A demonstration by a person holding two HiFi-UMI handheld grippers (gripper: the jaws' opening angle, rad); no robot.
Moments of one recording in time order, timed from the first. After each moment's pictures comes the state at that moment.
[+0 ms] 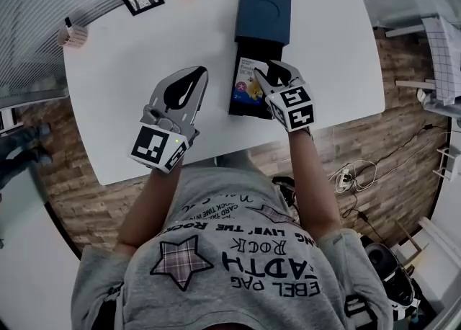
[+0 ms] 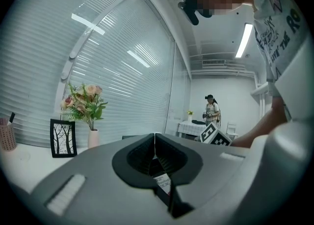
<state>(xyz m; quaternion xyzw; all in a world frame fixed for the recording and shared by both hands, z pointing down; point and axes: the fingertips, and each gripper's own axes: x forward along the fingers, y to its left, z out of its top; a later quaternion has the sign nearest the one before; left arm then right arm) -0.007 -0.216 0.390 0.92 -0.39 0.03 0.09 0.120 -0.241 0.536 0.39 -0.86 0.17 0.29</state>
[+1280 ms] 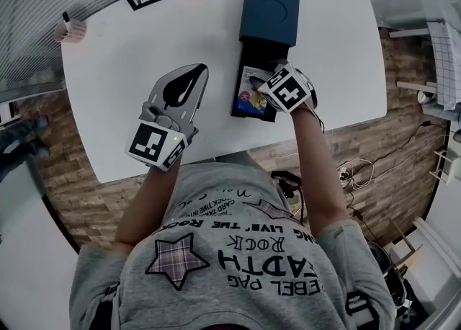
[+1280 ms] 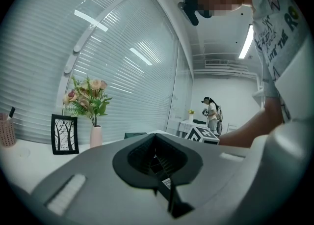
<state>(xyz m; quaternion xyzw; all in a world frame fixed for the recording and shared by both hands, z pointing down) -0.016 -0.232 0.401 0.91 -0.39 0.03 0.11 0.098 -0.233 0.596 0.21 -0.83 0.19 0.48</state>
